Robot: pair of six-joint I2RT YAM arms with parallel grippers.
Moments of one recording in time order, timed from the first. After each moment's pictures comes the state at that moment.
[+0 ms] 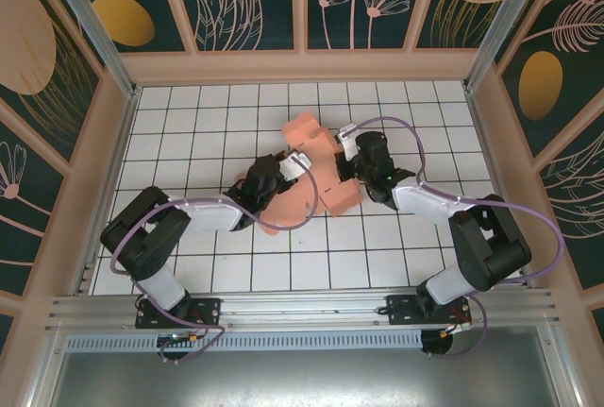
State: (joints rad) left arm -0.75 1.69 0.73 0.61 -0.34 0.60; right arm 0.53 1.50 0.80 0.16 0.00 -0.06
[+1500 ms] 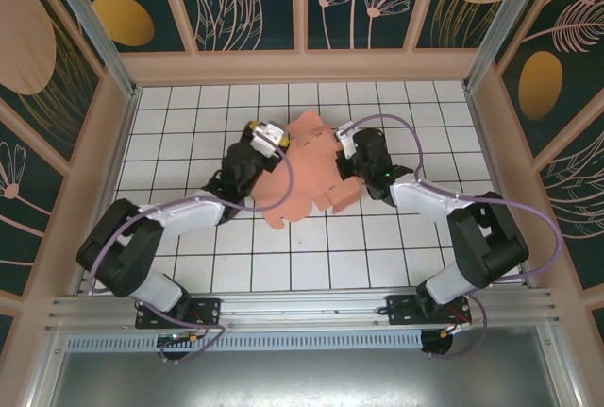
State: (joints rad) left arm -0.60 1.51 0.73 0.65 -0.25 0.21; right arm 0.53 1.52 0.84 0.10 0.08 -0.11
